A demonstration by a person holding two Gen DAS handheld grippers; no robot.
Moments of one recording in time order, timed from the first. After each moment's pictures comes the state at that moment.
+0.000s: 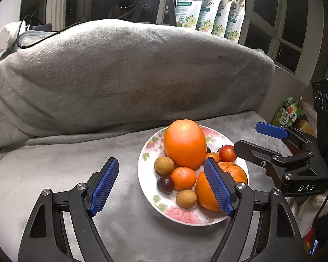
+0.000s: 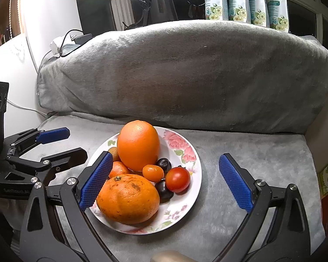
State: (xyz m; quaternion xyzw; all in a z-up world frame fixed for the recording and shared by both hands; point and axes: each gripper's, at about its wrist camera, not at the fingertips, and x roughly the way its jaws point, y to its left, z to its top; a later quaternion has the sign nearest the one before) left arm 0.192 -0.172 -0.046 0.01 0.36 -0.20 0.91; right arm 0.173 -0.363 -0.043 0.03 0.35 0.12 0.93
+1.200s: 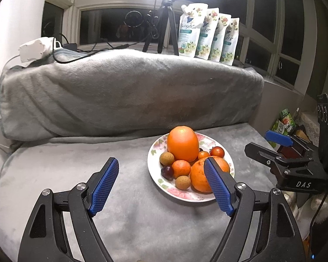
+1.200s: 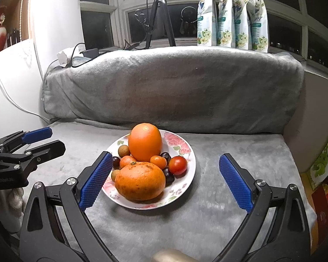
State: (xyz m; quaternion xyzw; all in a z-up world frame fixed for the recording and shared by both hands) left arm 0.123 -0.146 -0.016 0.00 0.30 -0.18 0.94; right arm 0.112 -0.360 -0.016 0.02 0.30 0.09 0.95
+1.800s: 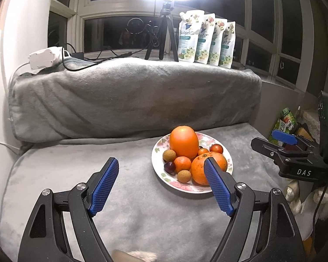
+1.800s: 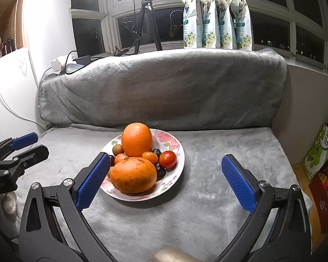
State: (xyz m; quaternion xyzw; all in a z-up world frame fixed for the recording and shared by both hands) left arm 0.096 -0.142 -0.010 0.01 0.28 -0.16 0.95; right arm 0.095 -0.371 -0.014 0.04 0.29 0.06 0.96
